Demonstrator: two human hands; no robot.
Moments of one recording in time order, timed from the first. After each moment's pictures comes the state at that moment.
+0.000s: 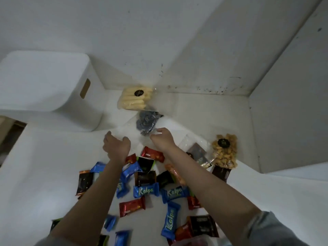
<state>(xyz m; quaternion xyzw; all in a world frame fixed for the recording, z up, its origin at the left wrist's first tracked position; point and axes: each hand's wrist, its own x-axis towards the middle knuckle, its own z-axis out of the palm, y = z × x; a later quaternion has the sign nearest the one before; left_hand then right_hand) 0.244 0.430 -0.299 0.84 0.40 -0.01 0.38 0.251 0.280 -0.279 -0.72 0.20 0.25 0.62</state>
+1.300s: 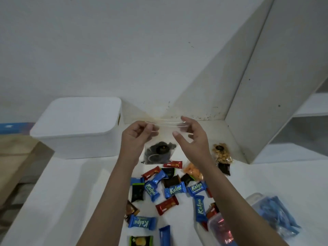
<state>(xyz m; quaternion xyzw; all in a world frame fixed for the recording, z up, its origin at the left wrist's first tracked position) 0.152 0.494 -0.094 0.66 -0.10 0.02 0.74 0.111 0.327 -0.108 -0.78 0.03 -0.19 0.60</state>
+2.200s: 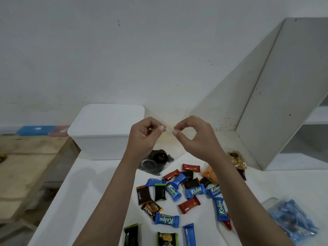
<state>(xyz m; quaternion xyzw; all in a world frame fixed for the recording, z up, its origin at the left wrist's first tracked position) 0.119 0.586 -0.057 0.70 -0.24 0.11 0.66 0.077 0.417 -0.037 -0.88 -0.10 -0.24 0.40</state>
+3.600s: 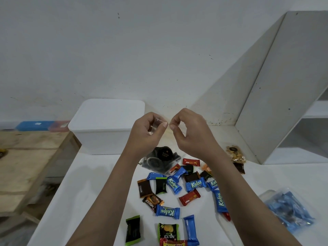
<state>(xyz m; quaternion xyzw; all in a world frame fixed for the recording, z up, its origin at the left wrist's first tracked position) 0.105 0.592 -0.049 0.75 -0.25 0.10 0.60 0.066 0.439 -0.027 -0.90 -0.16 -0.26 0.31</state>
